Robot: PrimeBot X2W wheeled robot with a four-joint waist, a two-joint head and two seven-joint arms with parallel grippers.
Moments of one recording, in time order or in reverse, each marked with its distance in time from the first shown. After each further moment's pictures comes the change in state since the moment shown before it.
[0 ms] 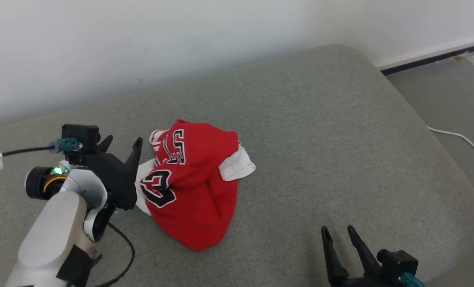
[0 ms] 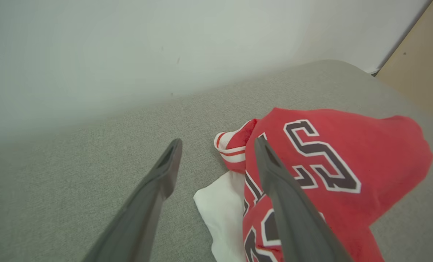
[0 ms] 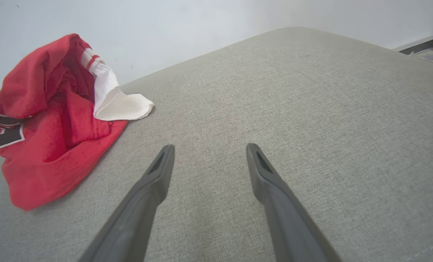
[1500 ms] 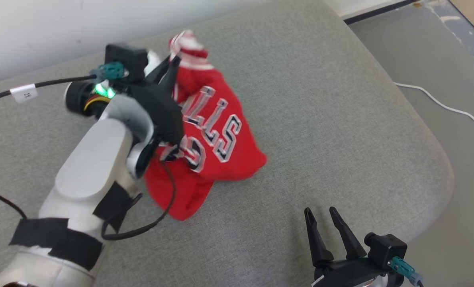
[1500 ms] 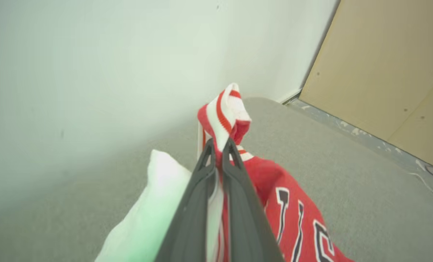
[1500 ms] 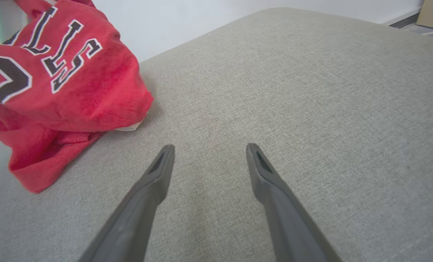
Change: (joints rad) left arm -0.331 -0.079 -0.225 0.110 -0.071 0.002 -0.093; right arm -0.082 0.000 0.093 0.005 0.102 0.000 -0.026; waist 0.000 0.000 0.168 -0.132
